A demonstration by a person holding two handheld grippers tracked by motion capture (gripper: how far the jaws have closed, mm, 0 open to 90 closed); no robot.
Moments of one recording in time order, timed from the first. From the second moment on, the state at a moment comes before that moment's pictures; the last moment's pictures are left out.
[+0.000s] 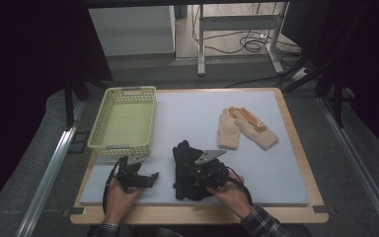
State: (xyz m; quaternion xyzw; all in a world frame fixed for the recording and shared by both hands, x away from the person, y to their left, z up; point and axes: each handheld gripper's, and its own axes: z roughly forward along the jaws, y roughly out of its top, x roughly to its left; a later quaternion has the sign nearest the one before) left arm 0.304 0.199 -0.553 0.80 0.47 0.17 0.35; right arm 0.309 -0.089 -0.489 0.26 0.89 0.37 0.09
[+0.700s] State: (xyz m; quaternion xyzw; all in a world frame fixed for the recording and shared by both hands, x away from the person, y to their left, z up) left arm 0.303 0.199 -0.553 0.80 0.47 0.17 0.34; right arm 0.322 -0.132 -0.498 0.32 0.87 0.38 0.09
